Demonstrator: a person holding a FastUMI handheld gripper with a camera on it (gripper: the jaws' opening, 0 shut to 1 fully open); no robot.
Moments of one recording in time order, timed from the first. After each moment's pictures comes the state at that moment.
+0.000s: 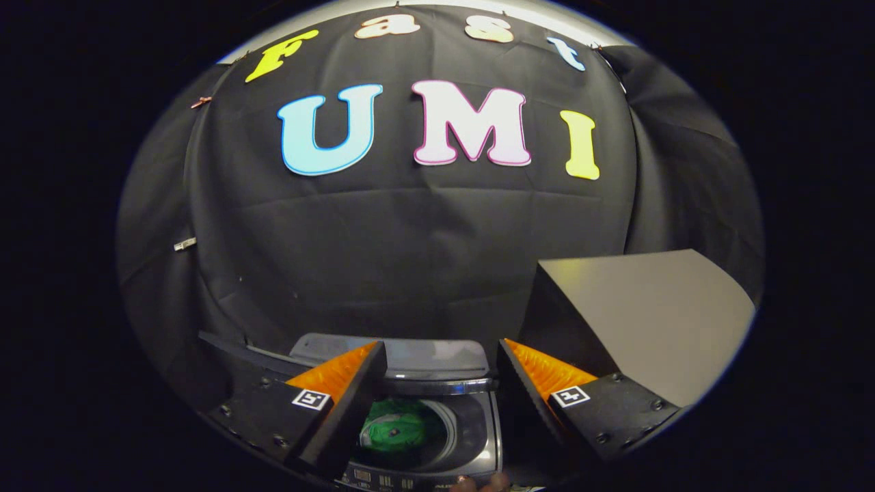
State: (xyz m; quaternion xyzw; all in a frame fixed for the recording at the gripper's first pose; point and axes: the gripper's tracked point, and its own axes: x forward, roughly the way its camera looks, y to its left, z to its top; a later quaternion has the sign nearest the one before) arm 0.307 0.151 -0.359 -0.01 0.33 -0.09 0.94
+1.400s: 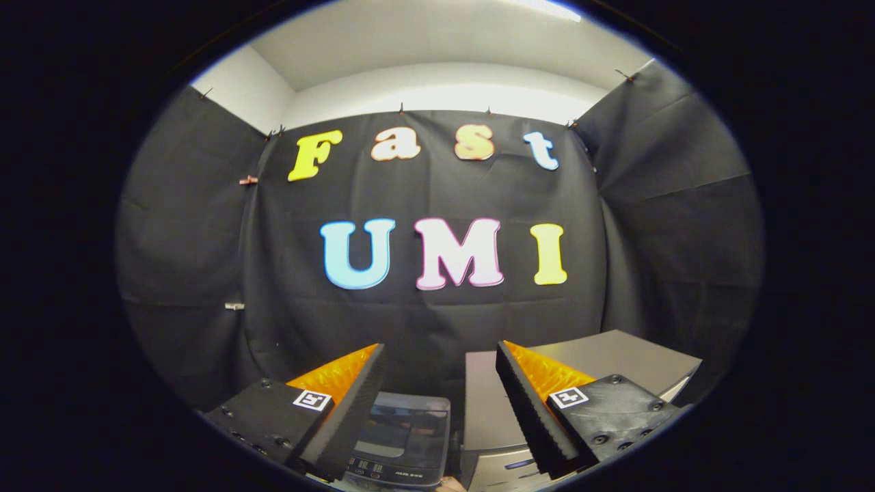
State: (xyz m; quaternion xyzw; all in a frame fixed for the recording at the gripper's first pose) arm 0.144 0.081 -0.107 0.00 0.04 -0.03 1.00
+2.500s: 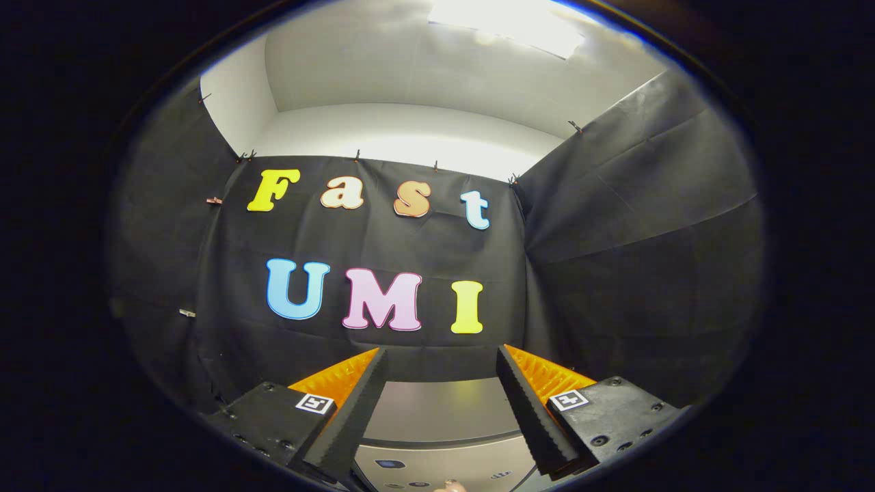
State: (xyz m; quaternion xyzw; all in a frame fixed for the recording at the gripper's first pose) arm 0.033 -0.041 -0.015 -0.07 -0.05 -0.12 0.99
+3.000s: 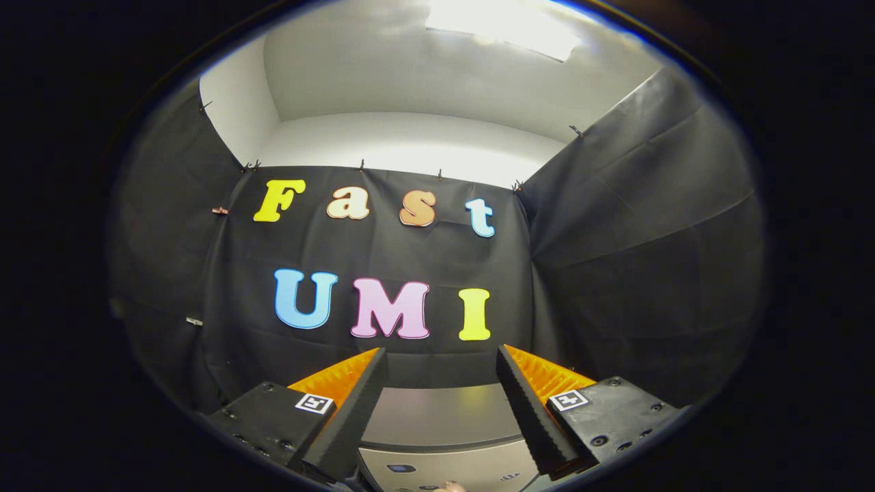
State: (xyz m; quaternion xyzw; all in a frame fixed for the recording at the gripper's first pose) arm 0.026 -0.024 -0.004 -0.05 -0.07 -0.10 0.99
